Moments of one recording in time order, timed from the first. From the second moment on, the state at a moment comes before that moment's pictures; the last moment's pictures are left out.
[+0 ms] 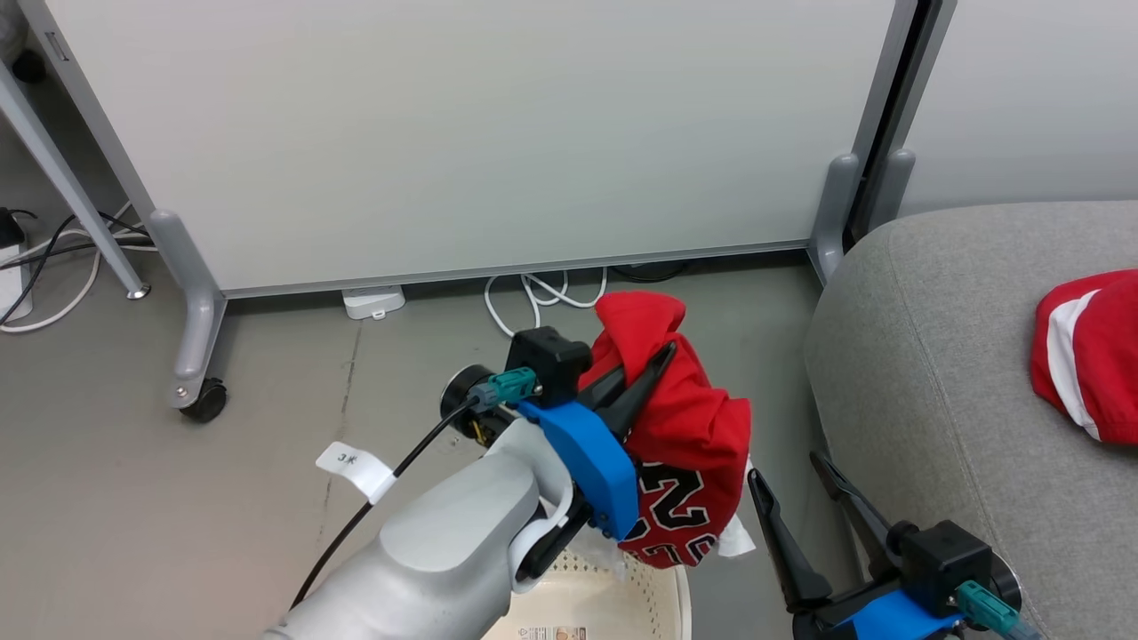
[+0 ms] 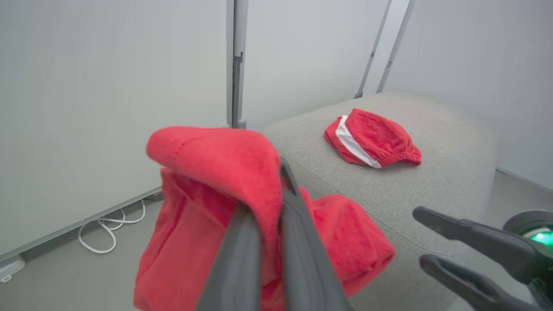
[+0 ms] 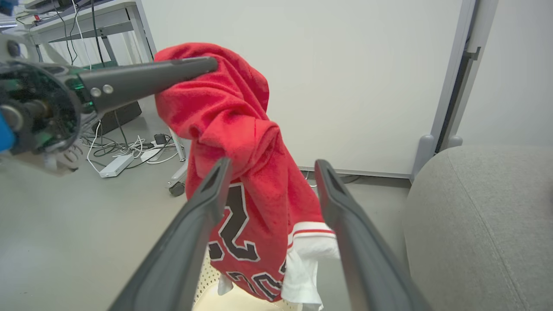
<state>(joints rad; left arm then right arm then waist) -0.76 0.07 -1.17 0.74 -0.98 -0.13 -0.26 0.03 -0.05 0.18 0.08 0.14 0.13 -0.13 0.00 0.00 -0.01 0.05</state>
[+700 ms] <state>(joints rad) -0.91 0.05 -1.23 0.75 -1.06 -0.13 -0.21 0.03 -0.05 0.19 0.11 0.16 0.13 -0.13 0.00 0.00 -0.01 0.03</state>
